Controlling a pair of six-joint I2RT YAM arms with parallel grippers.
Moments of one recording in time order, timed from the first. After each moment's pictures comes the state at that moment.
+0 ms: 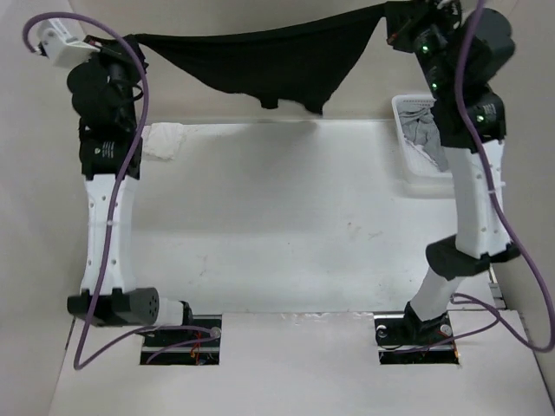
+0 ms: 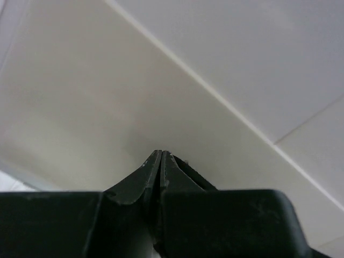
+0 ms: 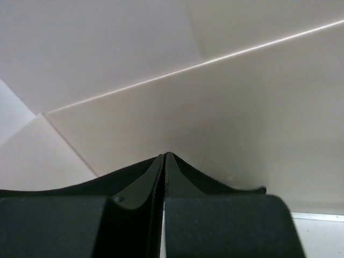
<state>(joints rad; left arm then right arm) 0.01 1.41 1.82 -0.13 -0.19 -0.71 0.36 1.79 2.62 -0.52 0.13 0.39</state>
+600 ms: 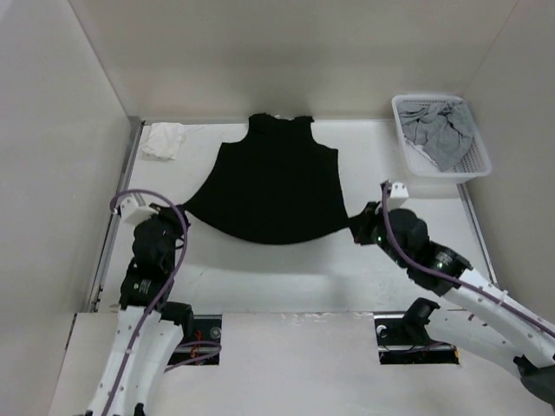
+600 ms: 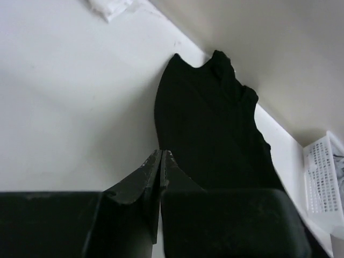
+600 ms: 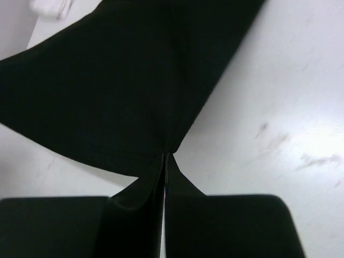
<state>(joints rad) -0.14 0.49 0.54 -0.25 -0.31 -0.72 0.76 0.77 0.74 -0.34 0.31 0.55</state>
